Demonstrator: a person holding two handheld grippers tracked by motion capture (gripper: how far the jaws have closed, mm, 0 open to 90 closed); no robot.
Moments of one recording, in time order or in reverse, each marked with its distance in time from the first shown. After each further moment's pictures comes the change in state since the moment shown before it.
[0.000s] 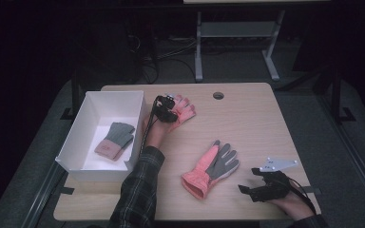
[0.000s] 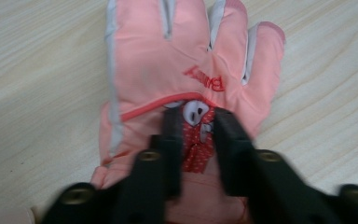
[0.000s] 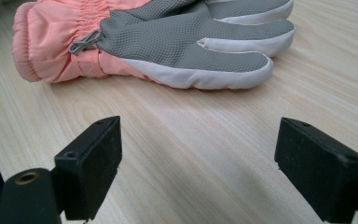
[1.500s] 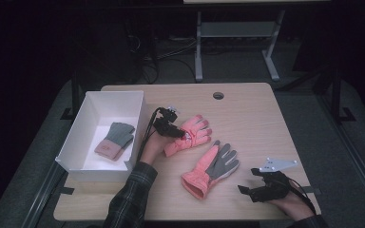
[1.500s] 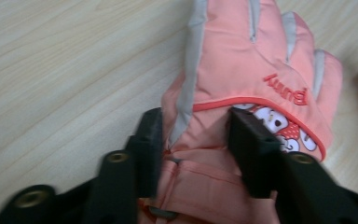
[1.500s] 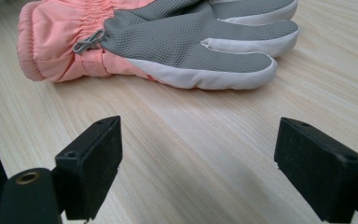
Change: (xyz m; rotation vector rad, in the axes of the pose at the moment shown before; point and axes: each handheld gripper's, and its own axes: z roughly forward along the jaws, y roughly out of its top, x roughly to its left) left arm -0.034 -0.033 -0.028 0.013 -0.211 0.036; right arm 0.001 0.000 0.000 0.000 0.005 -0.005
